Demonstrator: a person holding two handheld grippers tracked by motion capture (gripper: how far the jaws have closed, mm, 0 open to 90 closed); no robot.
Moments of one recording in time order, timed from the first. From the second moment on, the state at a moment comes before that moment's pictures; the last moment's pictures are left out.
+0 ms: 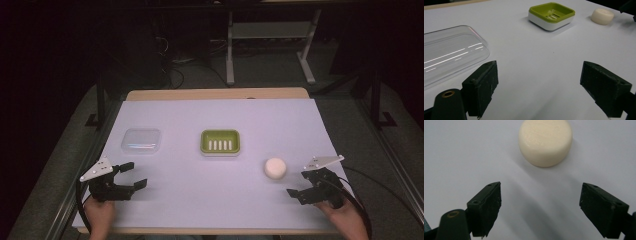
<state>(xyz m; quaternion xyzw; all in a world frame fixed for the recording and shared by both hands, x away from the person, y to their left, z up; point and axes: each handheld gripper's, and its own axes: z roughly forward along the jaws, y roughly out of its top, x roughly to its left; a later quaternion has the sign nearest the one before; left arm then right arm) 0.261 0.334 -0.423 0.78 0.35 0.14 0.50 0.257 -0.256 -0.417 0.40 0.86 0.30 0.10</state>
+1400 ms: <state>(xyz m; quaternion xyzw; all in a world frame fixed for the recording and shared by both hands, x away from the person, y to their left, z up) 0.260 0.337 -0.421 0.78 0.35 0.14 0.50 0.306 -0.220 -0.399 0.38 0.88 0.28 0.08</state>
